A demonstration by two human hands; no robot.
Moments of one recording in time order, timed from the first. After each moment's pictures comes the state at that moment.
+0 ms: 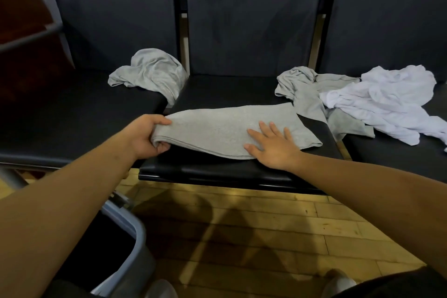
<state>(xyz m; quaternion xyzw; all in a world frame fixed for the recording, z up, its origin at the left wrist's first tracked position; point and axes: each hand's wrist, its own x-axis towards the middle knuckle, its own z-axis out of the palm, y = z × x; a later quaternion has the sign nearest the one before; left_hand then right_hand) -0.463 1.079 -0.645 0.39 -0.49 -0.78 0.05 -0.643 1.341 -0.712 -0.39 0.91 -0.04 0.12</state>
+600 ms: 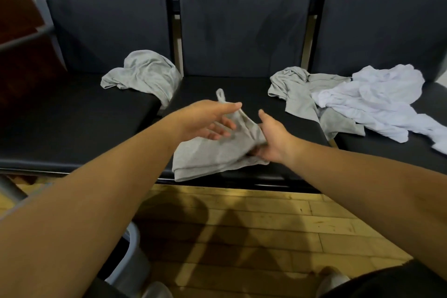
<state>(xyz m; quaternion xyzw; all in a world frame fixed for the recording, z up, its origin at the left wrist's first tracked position) -0.525 1.174 -0.601 0.20 -0.76 -0.61 -0.08 -0.625 1.324 -0.664 0.03 0.57 -0.70 0.43</state>
